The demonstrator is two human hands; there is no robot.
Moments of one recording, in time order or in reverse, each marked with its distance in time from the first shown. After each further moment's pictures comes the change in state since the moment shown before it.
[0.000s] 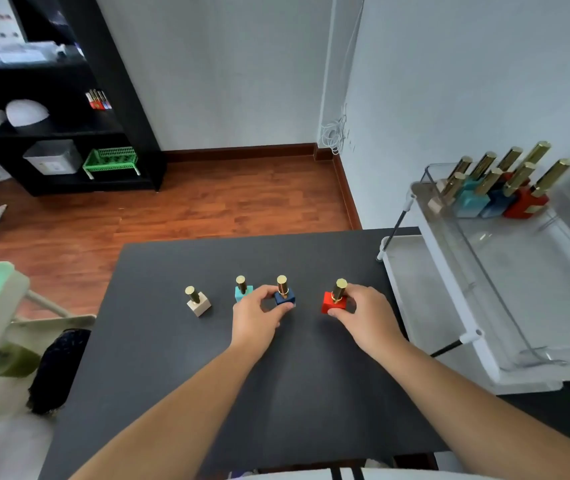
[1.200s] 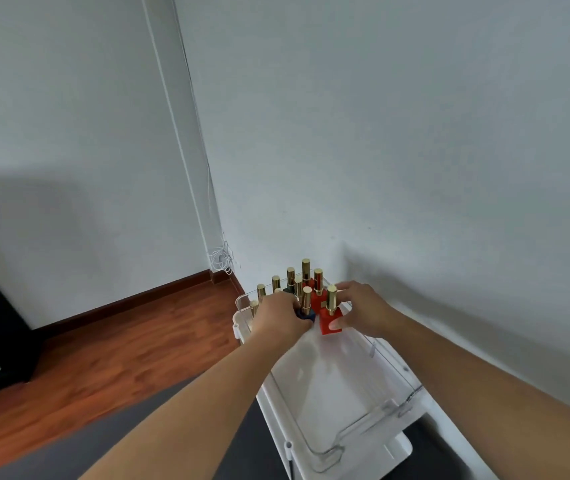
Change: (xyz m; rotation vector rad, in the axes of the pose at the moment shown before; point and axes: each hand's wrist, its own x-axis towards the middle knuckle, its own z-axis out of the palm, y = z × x) left_hand -0.006 0.287 0.191 0.599 -0.240 0.599; right_hand 0.038 0.109 -0.279 -0.139 0.098 0.106
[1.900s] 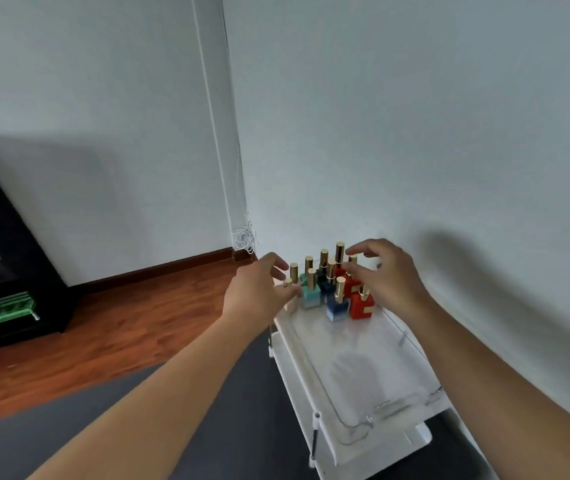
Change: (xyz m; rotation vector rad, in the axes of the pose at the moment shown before) left_hand -0.041 -0.040 -0.071 -0.197 0.194 0.022; right_hand -0.026 -0.061 -0.016 0.406 0.423 -0.153
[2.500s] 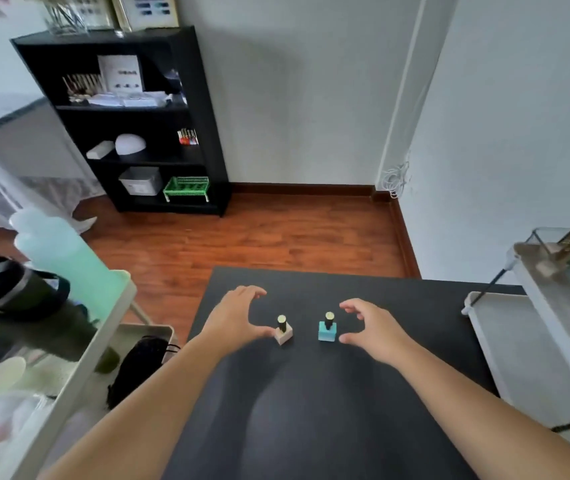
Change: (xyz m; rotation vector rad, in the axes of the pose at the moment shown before) left_hand -0.198 -0.322 -0.168 0.234 -0.113 -0.490; right_hand -0.144 -0.076 0.319 -0.164 -0.922 0.077
